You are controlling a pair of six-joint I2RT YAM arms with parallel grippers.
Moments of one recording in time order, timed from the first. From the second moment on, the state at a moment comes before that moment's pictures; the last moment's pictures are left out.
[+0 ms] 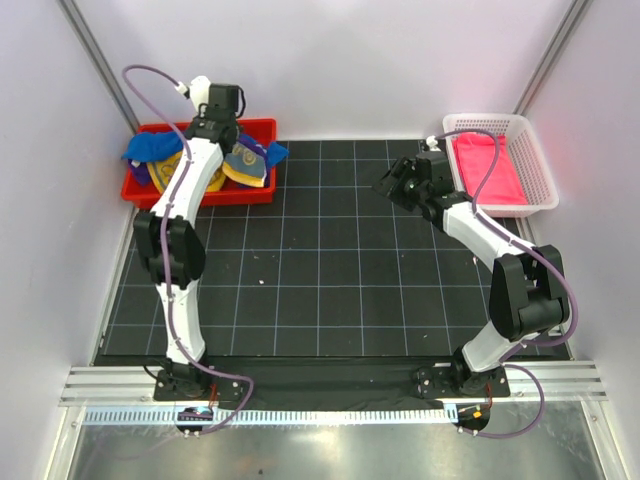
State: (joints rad) left arm -0.19 2.11 2.11 -0.62 -0.51 -0.64; right arm 0.25 1.61 1.14 -0.08 -0.12 0.71
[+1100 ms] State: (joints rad) left arm -0.40 1.84 2.16 -0.44 -0.24 -0.53; right arm 0.26 1.61 1.23 -0.15 -0.02 0.66
